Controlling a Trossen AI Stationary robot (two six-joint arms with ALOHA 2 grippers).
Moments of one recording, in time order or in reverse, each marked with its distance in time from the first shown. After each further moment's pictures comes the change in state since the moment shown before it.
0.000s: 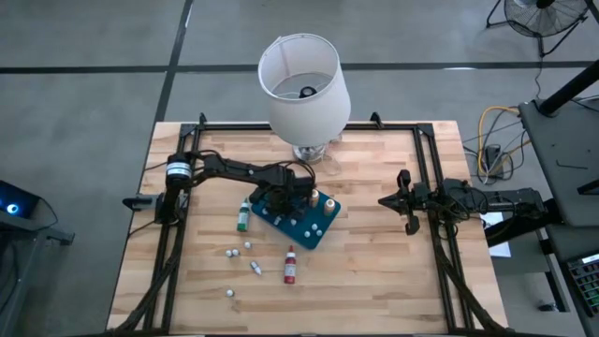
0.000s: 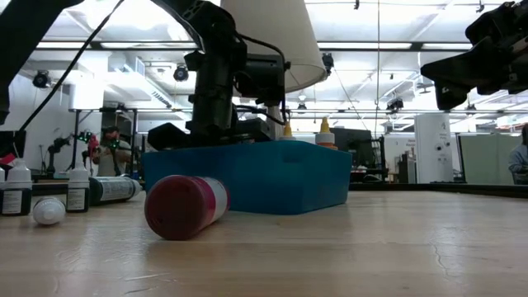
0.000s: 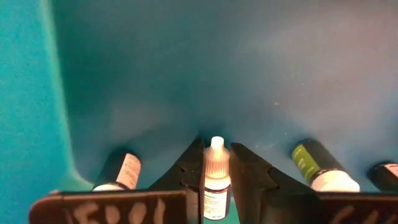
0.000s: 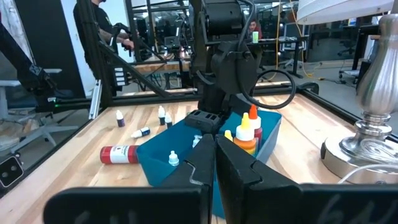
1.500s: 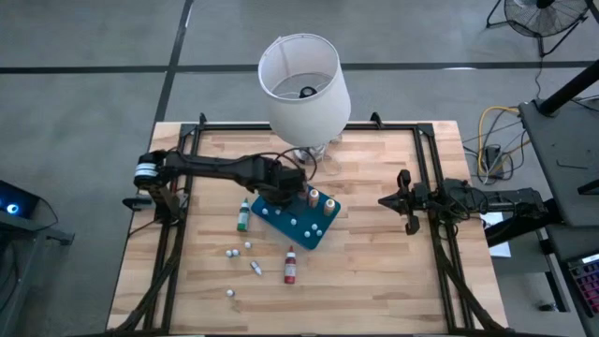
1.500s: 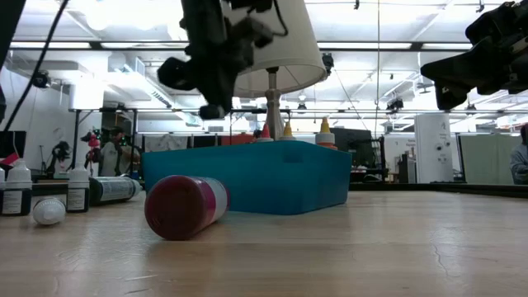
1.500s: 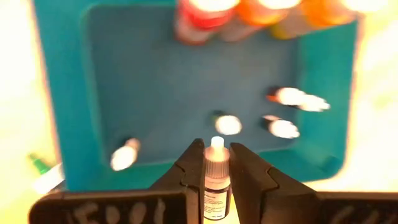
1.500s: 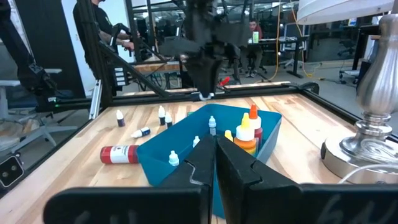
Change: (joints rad) left arm -0.083 -0.246 0.112 -0.097 -0.184 0.122; right arm 0.000 0.000 0.000 0.000 0.000 0.000
